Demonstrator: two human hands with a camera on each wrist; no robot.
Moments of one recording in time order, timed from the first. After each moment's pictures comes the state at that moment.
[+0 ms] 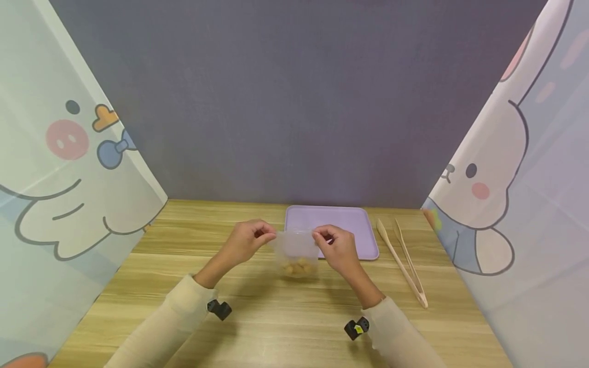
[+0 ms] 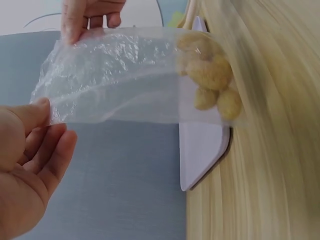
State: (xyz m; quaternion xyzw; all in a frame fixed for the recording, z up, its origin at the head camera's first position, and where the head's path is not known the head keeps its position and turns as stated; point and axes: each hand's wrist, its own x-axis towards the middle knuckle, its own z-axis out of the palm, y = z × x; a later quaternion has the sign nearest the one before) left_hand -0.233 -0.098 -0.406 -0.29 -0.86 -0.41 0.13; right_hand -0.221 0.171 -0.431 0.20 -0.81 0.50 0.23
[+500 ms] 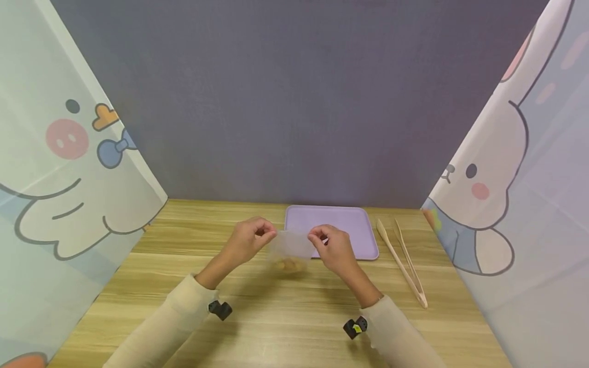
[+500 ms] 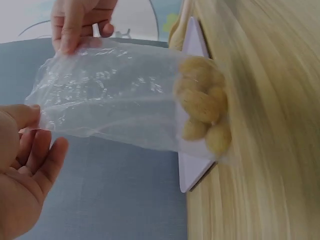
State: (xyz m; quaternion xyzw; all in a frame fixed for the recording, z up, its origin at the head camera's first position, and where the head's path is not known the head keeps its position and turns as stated) left_hand -0.234 -0.093 -0.410 -0.31 -0.85 -0.39 0.18; right_hand -0.221 0.163 -0.428 0.22 -0.85 0.40 0.26
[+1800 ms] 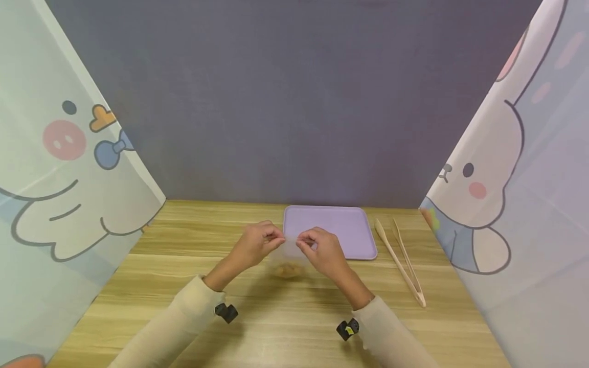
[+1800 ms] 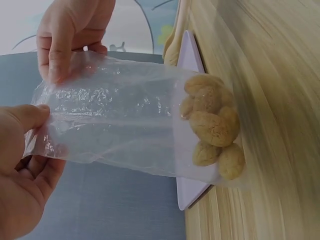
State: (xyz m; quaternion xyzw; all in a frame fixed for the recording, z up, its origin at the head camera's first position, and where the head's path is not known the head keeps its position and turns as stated) left_hand -0.234 -0.073 -0.416 -0.34 -0.85 -0.35 0.19; right_hand -0.220 0.151 -0.432 0.27 -0.85 0.38 0.24
